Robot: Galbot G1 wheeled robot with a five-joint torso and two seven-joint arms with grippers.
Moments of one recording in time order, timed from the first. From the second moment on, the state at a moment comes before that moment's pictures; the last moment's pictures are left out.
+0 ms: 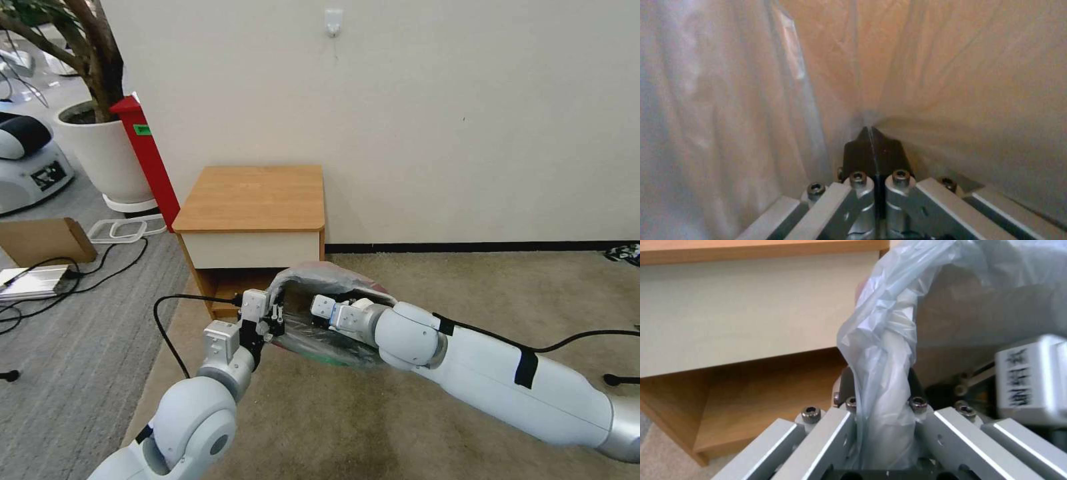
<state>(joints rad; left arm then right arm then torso) 1.30 -1.01 -0.14 -2.27 -0.56 0.47 -0.42 -0.43 0.91 -0.65 1.87 0.08 -0.71 -0.18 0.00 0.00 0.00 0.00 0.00</state>
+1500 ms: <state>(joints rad) 1.31 -1.02 -0.16 -2.26 -0.59 0.50 -0.43 -0.45 0.91 -0.64 1.85 0.06 -0.71 -0.18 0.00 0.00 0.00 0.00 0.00</state>
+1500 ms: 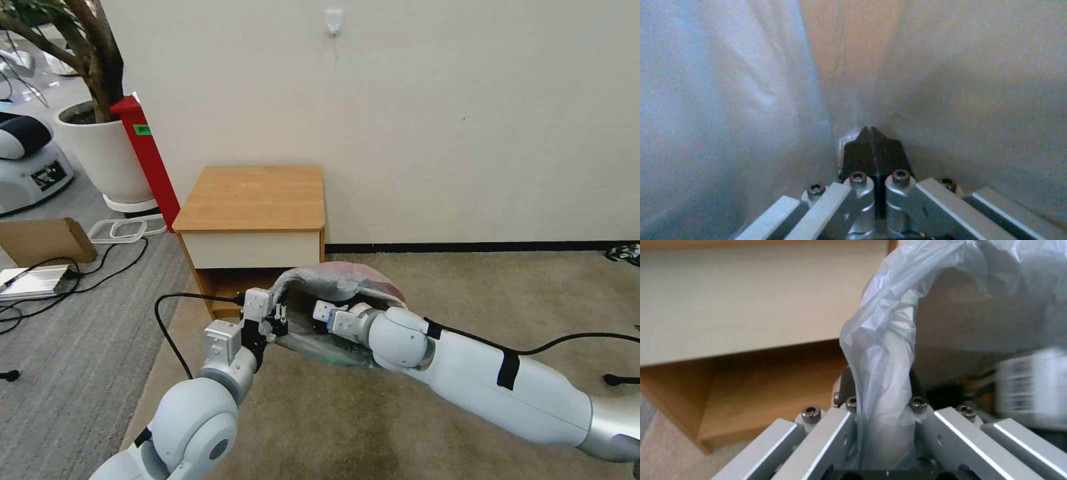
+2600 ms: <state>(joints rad) 1.28 -1.07 -0.10 -2.13 -1.12 0.58 -0.74 -1.55 1.02 0.29 2.26 0.23 -0.22 0.24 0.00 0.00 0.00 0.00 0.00</state>
